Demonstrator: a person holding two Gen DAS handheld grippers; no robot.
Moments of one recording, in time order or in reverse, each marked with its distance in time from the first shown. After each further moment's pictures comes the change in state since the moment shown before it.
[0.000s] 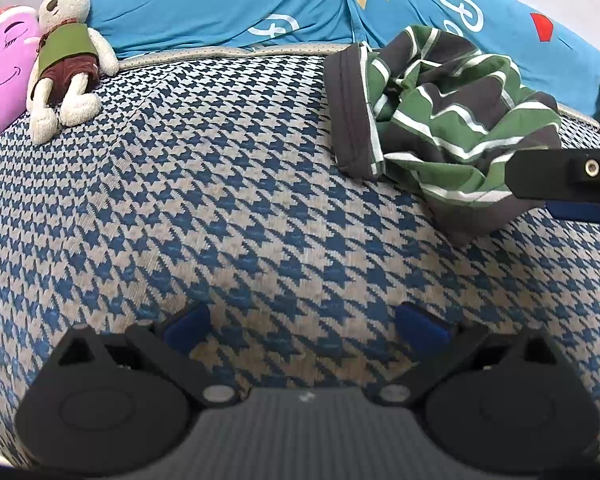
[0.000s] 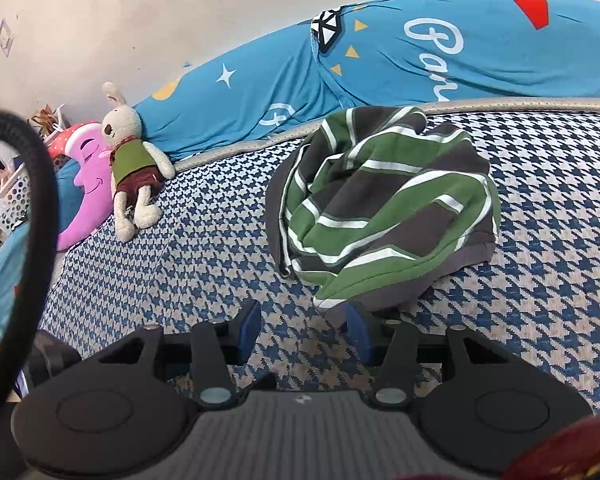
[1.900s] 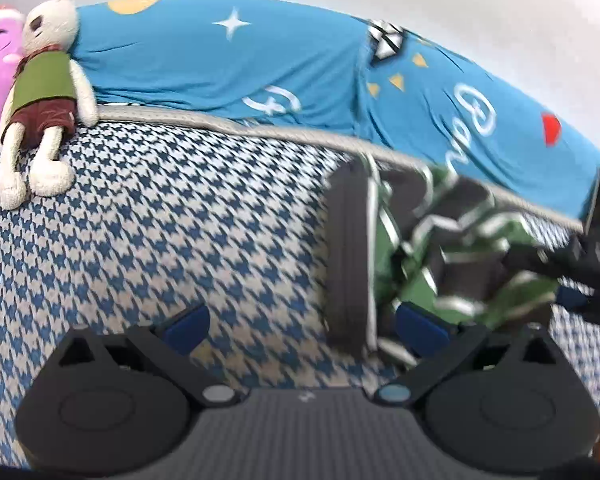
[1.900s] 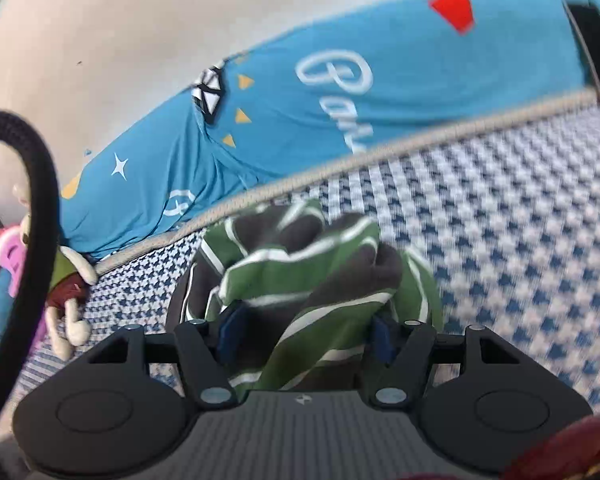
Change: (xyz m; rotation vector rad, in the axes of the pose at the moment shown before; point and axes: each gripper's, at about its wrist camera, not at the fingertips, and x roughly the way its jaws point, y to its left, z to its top) left arm 0.005 0.034 0.109 -0.133 -0.093 -0.145; right arm 0.042 -0.060 0.076 0.195 -0.115 -0.151
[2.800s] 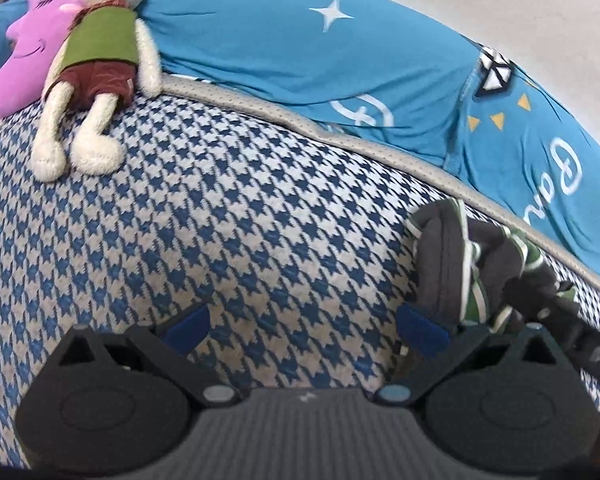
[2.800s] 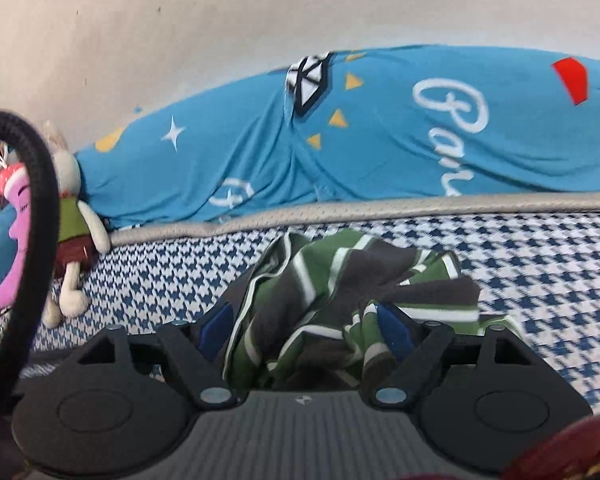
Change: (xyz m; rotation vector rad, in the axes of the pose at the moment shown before) left arm 0.030 0.037 0.031 -0.204 0.047 0.118; right arm 0.058 0.065 -0.008 -0.256 -0.043 0.049
